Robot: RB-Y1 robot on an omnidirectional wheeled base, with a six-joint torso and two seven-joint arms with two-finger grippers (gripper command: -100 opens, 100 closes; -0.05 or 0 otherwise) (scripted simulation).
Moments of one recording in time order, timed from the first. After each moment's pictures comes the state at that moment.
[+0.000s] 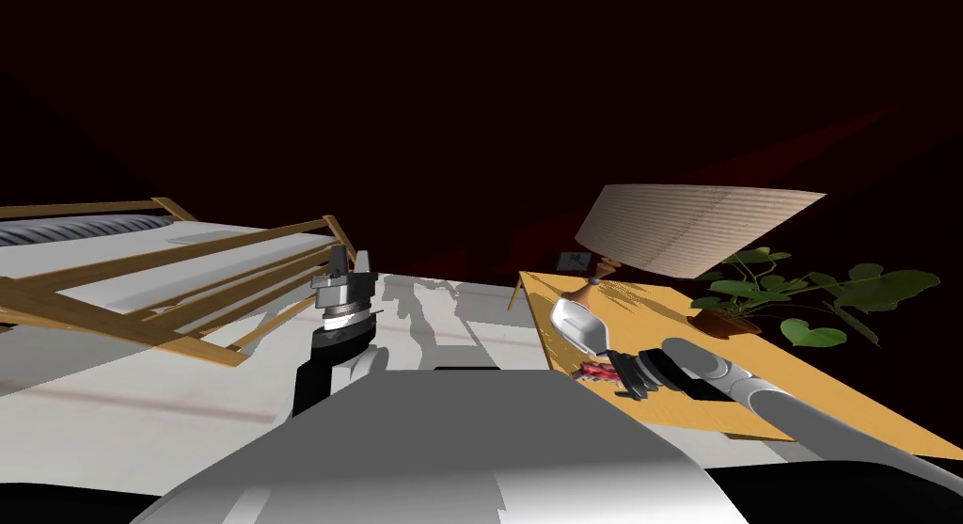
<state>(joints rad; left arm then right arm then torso) 0.54 -0.01 0.02 -2.32 0.11 -0.61 -0.06 0.26 -1.30 0.24 -1.10 1.33 -1.04 0.48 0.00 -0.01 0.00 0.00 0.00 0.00</state>
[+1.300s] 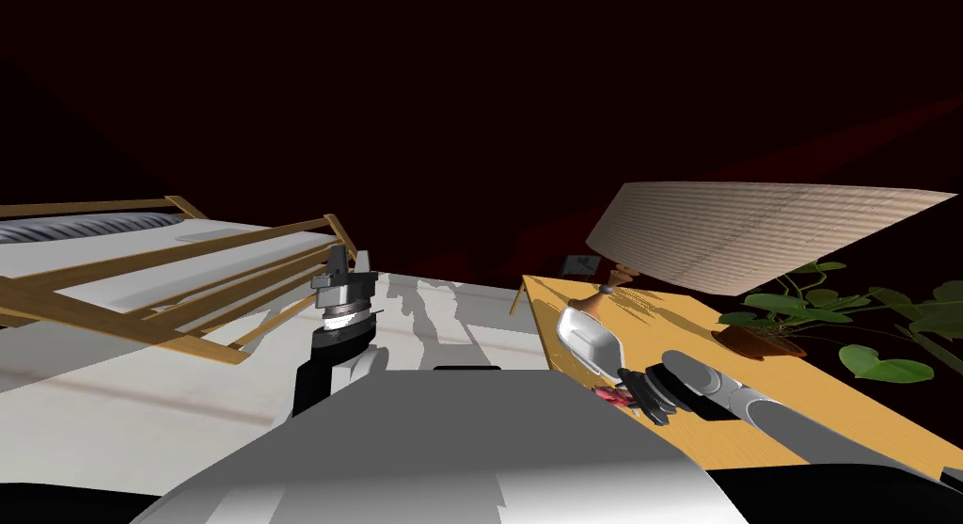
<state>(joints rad) 0.54 -0.01 0.02 -2.32 0.11 -0.61 -0.06 0.24 -1.28 0.36 -1.01 1.46 -0.99 0.54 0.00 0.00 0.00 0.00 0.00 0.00</state>
